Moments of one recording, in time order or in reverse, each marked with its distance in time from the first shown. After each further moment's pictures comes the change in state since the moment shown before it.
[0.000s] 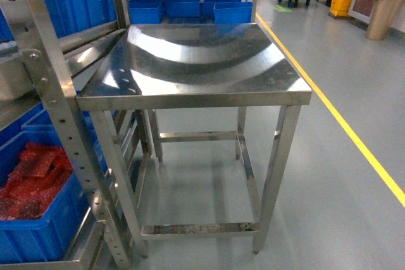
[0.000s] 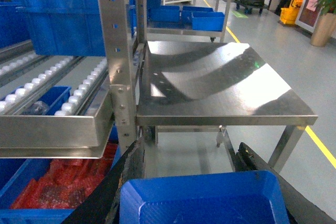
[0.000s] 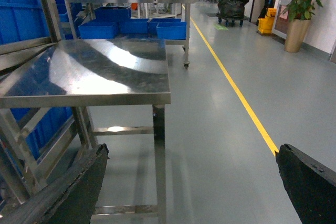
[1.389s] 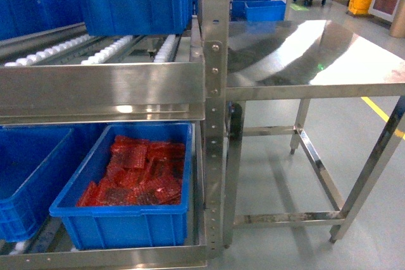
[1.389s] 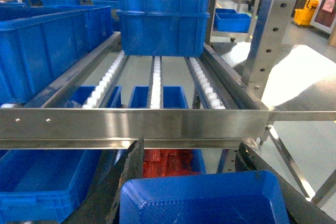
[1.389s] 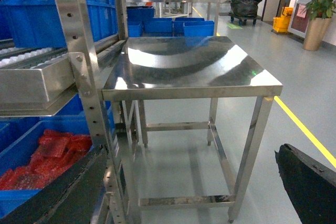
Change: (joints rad) left arm 0.000 -0.001 0.000 0.002 0.000 0.000; right arm 0.000 0.000 0.000 0.000 0.000 0.000
